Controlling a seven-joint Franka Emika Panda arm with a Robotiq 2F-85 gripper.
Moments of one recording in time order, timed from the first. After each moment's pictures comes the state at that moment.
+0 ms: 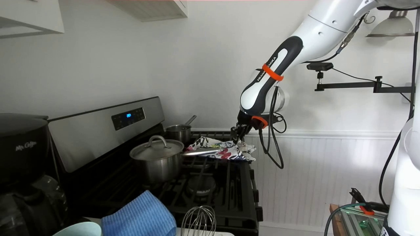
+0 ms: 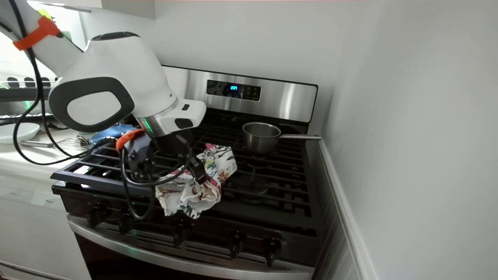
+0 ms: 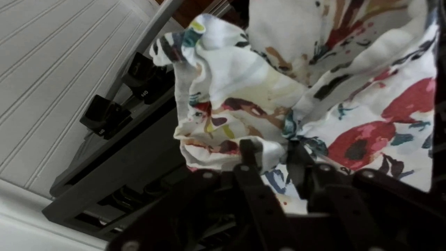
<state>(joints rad) -0.31 0.01 -0.26 -2.47 0.06 2.92 -0.20</state>
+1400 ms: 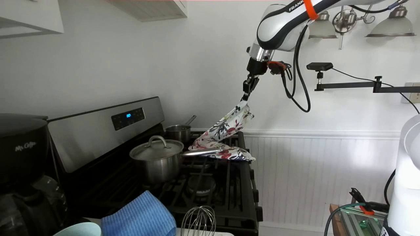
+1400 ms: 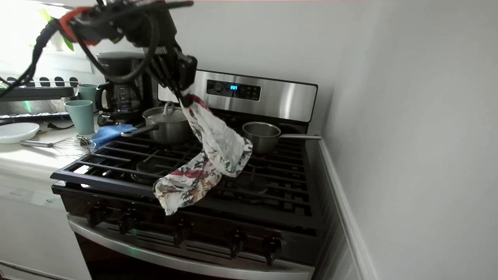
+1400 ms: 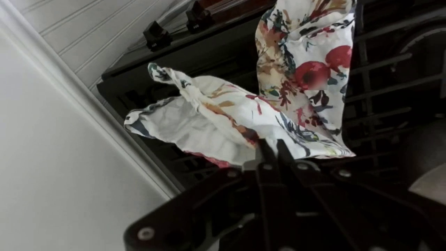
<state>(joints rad) -0.29 -0.39 -0.30 -2.28 -0.12 2.33 -0.41</state>
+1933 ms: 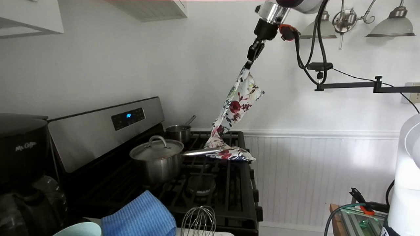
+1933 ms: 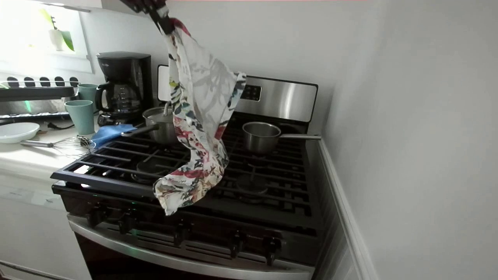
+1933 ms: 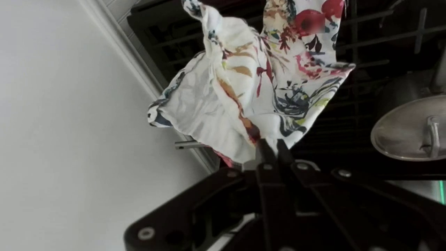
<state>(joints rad) -0.27 -0.58 -0.26 -2.19 -0.17 2.22 -0.42</state>
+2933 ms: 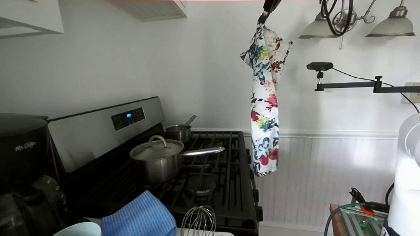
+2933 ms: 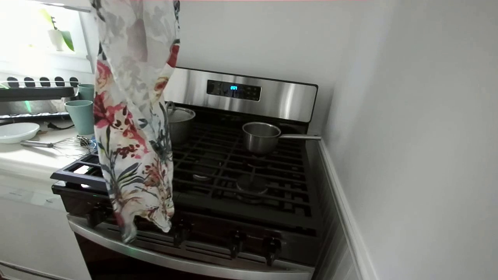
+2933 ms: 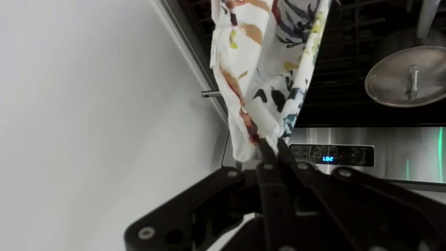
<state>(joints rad) -0.23 -0.68 -0.23 -1.91 -0.20 1.95 -0.41</state>
